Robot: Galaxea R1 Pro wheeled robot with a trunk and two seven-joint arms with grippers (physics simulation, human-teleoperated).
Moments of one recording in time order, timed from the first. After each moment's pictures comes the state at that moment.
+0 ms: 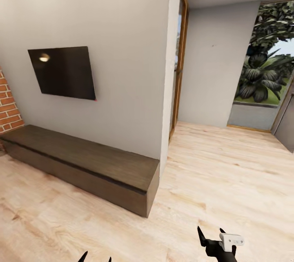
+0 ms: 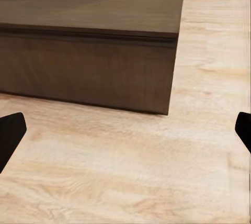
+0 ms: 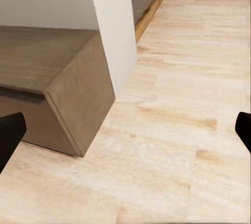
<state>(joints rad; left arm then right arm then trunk) 0.14 -0.05 -0.01 -0.96 -0.18 -0.41 -0.01 0.05 -0.07 -0.03 -1.09 -0.20 -0.24 0.12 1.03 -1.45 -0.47</state>
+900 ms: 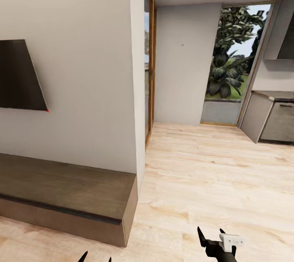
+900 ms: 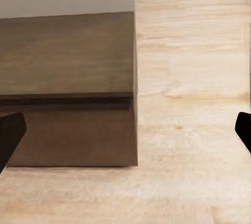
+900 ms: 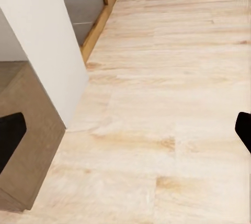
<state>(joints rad) 0.14 -0.05 -0.01 -0.96 -0.19 -0.41 -0.01 0.05 -0.07 -0.03 -1.08 -0.20 -0.24 0.12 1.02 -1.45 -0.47</state>
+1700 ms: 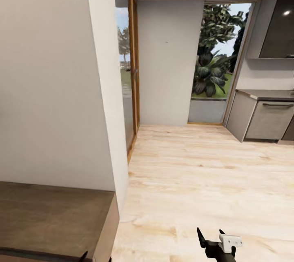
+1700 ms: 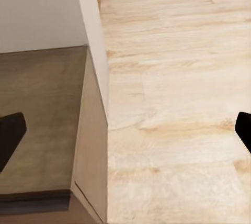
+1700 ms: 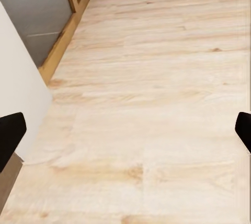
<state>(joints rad) 0.14 -0.05 -0.01 -0.96 -0.19 -0.41 -0.01 0.05 -0.07 -0.03 -1.08 -0.20 -0.24 0.12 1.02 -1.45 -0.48</state>
